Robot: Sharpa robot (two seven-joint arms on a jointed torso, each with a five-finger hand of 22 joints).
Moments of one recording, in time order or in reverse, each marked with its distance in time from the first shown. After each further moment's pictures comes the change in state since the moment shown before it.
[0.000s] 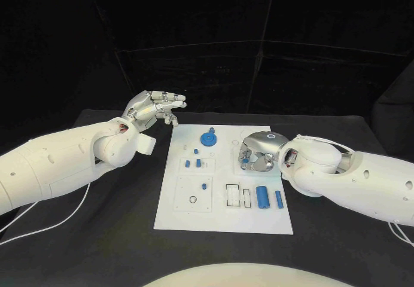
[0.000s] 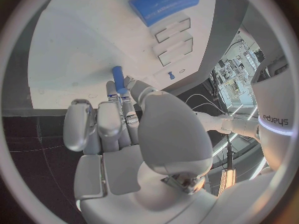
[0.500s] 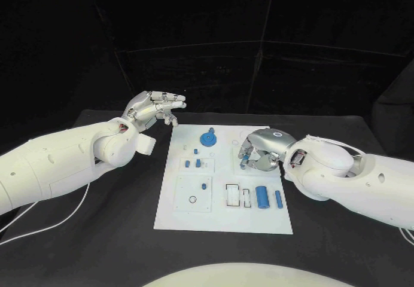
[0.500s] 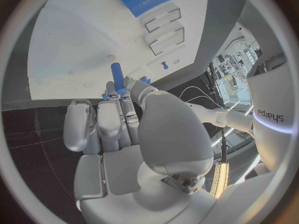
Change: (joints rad) left arm -0.001 0.001 0.000 -0.004 0.000 0.005 -0.007; left_hand 0.004 0.004 -0.003 0.003 0.000 -0.007 0.000 0.000 0.000 -0.004 0.004 0.000 0.000 0.000 0.000 0.000 -0.001 0.000 0.000 0.000 -0.004 -0.001; right arm 0.000 -0.069 0.019 0.097 0.022 -0.098 0.014; right_hand -0.001 -0.001 0.026 -0.005 0.007 -0.004 0.004 -0.006 -0.004 0.000 0.000 -0.027 -0.001 0.000 0.000 0.005 0.000 0.000 0.000 0.000 0.004 0.000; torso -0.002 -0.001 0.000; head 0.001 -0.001
